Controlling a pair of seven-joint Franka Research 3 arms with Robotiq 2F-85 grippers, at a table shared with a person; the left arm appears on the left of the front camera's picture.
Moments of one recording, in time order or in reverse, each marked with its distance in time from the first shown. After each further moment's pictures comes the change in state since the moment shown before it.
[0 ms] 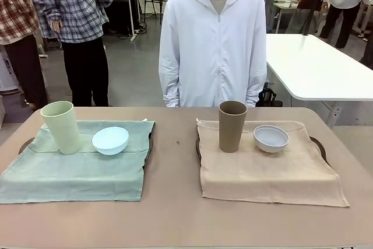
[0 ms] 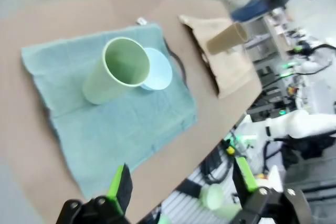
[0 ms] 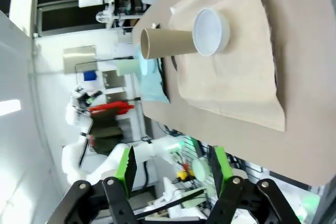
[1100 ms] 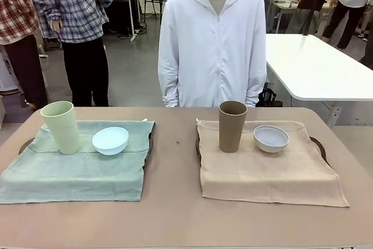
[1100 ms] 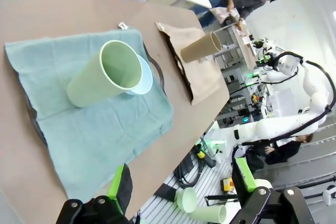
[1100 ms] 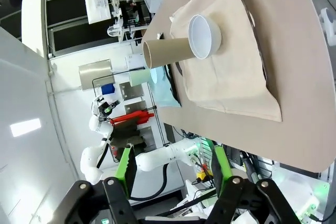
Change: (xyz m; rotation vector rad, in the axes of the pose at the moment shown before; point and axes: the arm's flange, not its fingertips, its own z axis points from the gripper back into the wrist) left arm 0.005 0.039 0.006 -0.154 -0.012 0.074; right arm 0.003 -0.029 0.033 0.056 -0.021 -0.123
